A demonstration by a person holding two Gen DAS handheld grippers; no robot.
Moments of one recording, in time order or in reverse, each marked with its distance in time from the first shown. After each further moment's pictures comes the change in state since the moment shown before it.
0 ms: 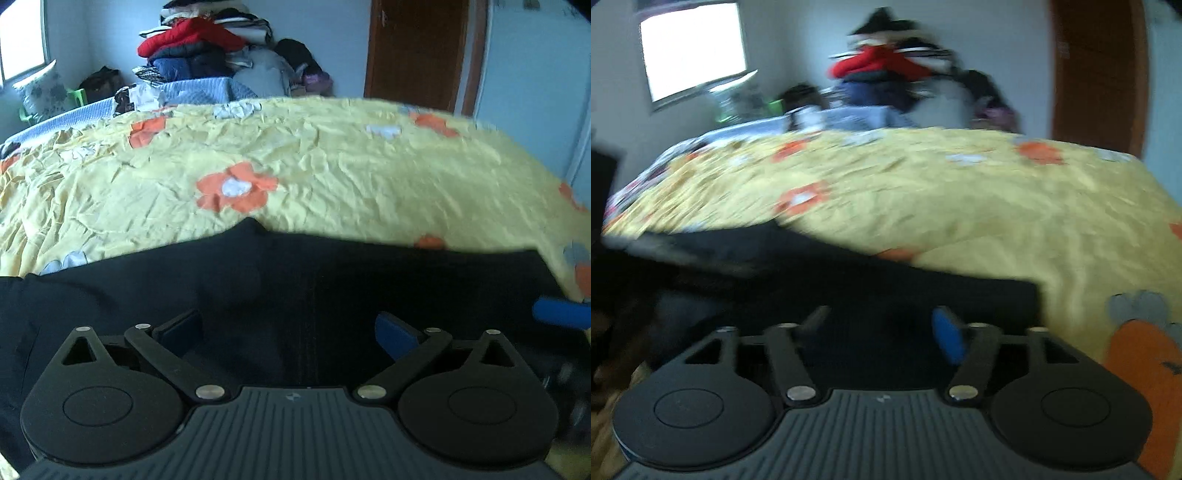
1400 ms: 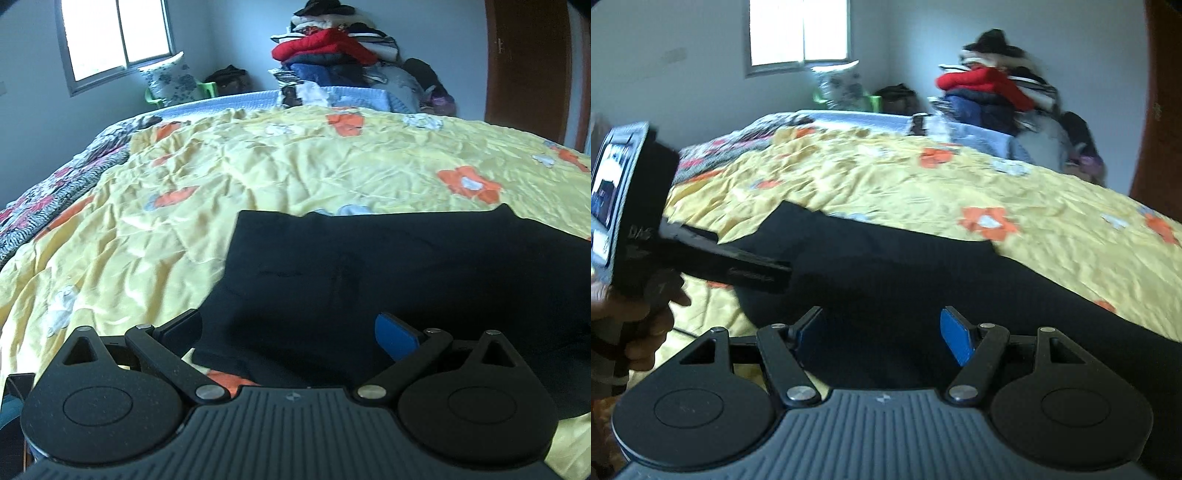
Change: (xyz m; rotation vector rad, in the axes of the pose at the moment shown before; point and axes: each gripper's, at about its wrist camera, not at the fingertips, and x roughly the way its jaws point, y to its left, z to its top) left arm -0.082 0.176 -0.064 -0.180 -0.054 0.346; right arm 0.010 0.192 0.010 -0.239 -0.037 0.144
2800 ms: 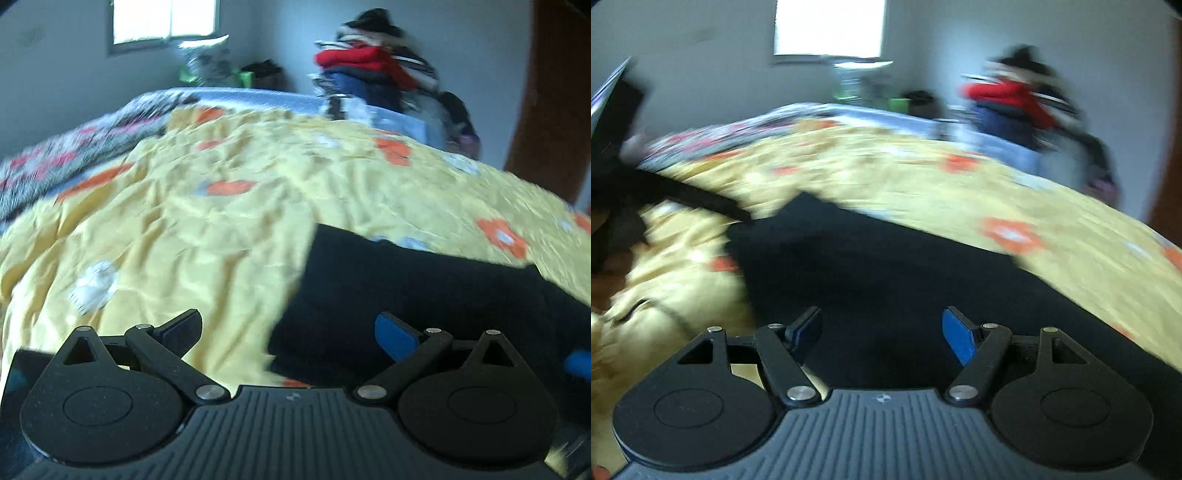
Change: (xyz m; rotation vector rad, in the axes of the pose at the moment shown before) left arm -0.005 0.084 0.006 -0.225 0.006 -0.042; right arm 0.030 0.030 -0.006 -0.150 -0.007 0.064
